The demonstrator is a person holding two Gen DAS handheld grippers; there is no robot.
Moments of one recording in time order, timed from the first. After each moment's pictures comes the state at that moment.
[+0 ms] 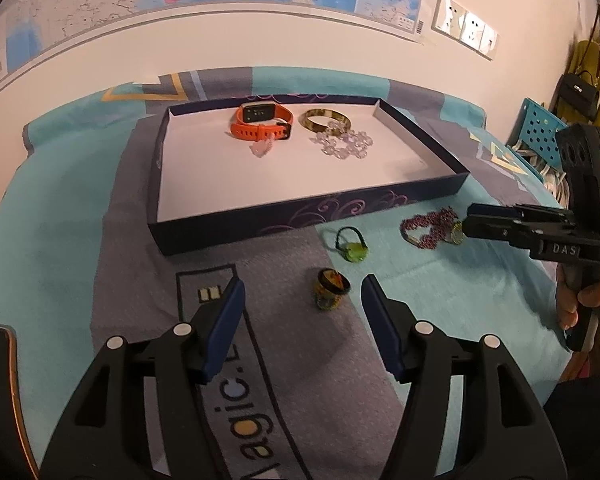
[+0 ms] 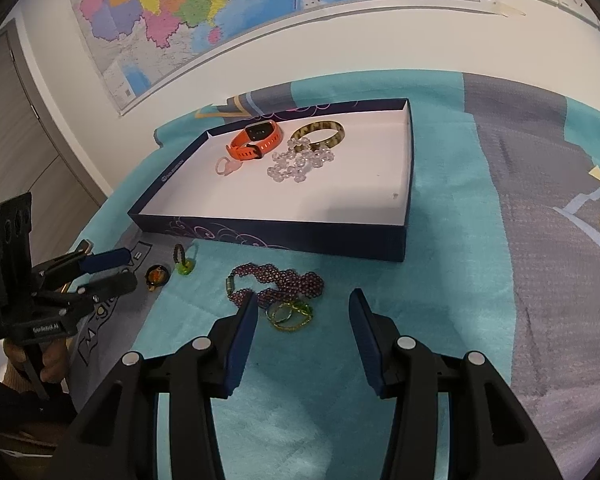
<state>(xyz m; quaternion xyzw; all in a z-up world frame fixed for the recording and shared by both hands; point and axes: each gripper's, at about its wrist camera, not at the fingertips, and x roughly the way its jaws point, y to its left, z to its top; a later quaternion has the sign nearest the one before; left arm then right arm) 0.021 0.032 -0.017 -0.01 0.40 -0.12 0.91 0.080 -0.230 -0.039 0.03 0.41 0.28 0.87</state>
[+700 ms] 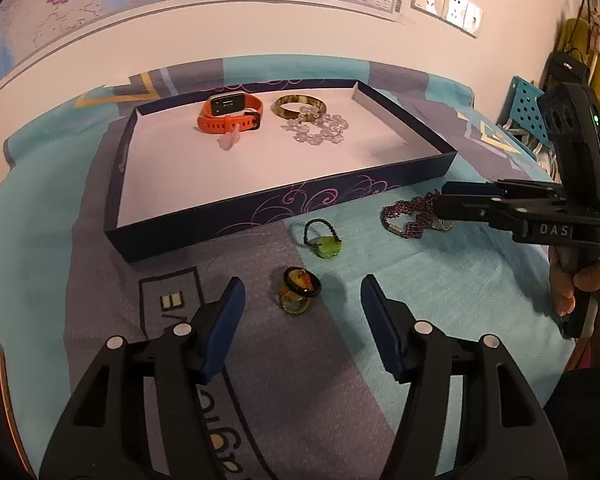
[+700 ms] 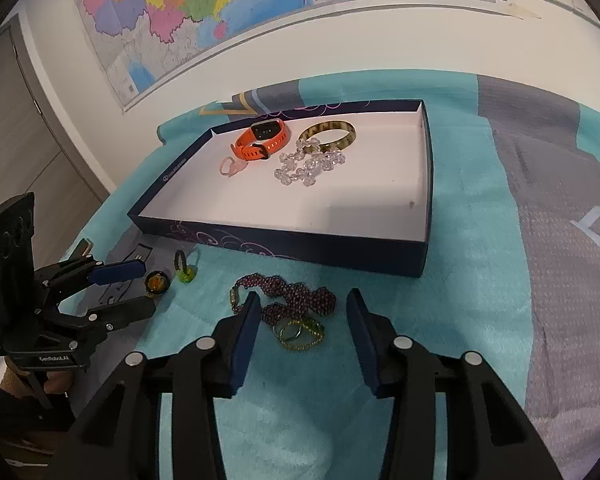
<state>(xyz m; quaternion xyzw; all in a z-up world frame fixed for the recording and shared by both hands) 0.028 0.010 -0.024 0.02 0.42 -0.15 0.90 0.090 -0.217 -0.041 0.03 0.41 0.29 0.86</state>
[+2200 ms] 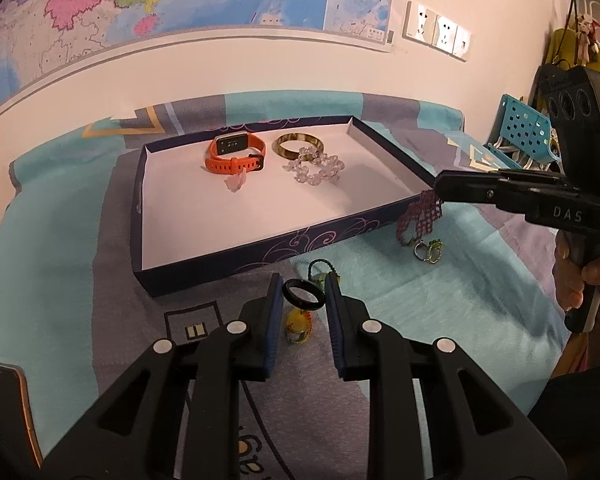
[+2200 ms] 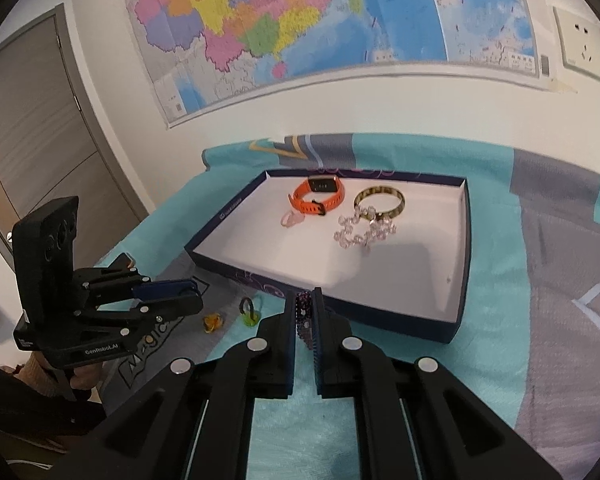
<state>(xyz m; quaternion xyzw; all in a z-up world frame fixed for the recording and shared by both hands) 0.022 0.021 0.005 0.01 0.37 -0.16 0.91 0.074 -0.199 0.013 0.01 0.35 0.34 0.87</state>
